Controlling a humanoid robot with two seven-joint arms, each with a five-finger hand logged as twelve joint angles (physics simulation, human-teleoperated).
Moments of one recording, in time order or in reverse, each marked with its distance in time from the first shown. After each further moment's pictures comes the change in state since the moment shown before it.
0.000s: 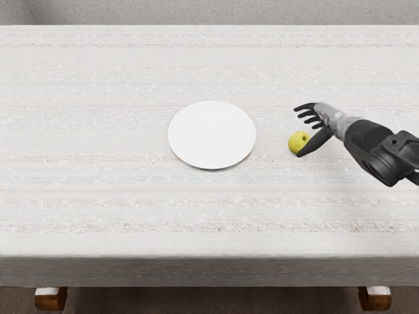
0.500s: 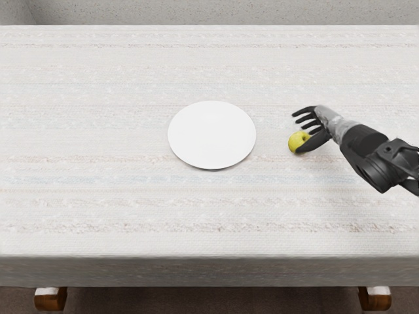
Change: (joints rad) left arm 0.000 0.000 -0.001 0.000 0.000 0.000 0.000; right arm -0.032 0.021 0.001 0.005 0.005 -0.096 0.009
